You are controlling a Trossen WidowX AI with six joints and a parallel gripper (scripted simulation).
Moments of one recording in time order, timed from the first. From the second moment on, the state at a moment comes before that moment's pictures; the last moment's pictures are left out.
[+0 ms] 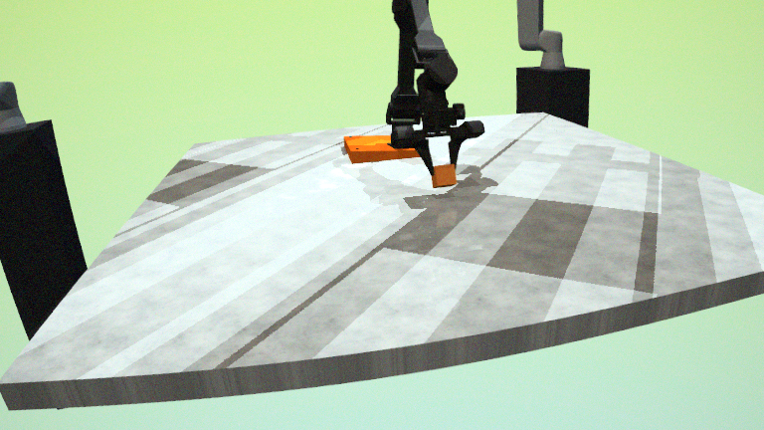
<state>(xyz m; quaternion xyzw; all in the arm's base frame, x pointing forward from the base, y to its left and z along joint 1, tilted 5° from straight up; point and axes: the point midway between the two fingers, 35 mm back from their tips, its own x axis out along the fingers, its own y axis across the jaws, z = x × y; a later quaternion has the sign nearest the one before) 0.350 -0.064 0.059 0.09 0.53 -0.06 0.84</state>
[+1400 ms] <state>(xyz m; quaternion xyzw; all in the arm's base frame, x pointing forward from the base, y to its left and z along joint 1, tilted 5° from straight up) 0.355 -0.063 0.032 0.06 0.28 -0.08 0.95</state>
